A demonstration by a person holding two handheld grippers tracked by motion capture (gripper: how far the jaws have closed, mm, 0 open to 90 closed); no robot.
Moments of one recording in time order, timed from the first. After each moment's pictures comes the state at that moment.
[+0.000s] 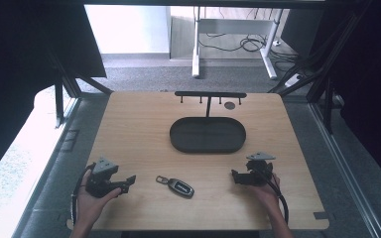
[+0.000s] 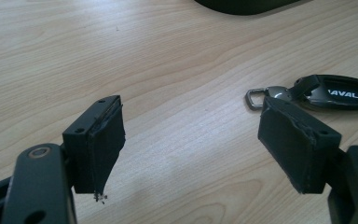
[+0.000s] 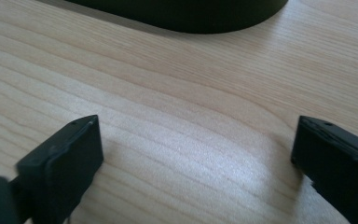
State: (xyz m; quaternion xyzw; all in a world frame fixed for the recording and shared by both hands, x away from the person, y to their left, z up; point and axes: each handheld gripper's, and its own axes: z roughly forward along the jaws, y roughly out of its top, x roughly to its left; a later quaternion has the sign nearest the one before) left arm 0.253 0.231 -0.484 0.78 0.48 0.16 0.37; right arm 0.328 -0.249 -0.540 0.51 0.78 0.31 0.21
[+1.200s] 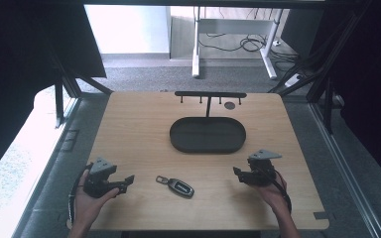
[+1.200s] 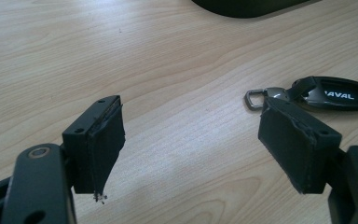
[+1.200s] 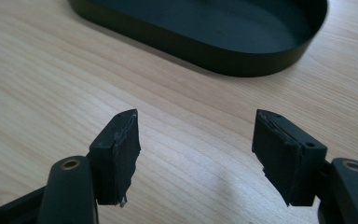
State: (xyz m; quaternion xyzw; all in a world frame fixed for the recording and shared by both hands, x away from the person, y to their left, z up) left arm 0.252 0.235 -0.480 0.77 0.49 0.16 0.37; right arm 0.311 -0.244 -0.495 0.45 0.80 0.35 0.19
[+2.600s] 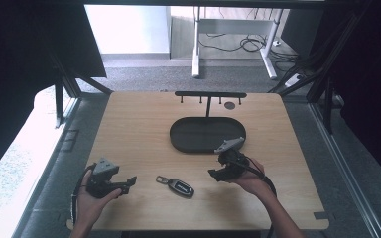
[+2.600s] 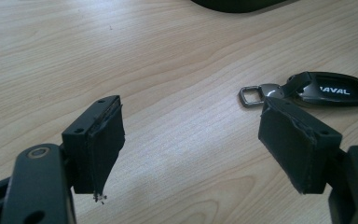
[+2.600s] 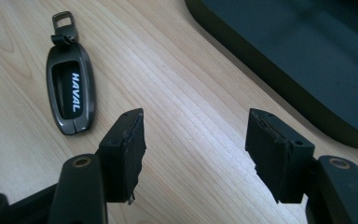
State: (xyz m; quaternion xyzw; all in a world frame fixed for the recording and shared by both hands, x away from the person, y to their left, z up) left arm 0.252 0.230 -0.482 0.78 0.48 0.16 0.37; right arm 0.323 -0.158 -0.452 0.33 0.90 0.28 0.11
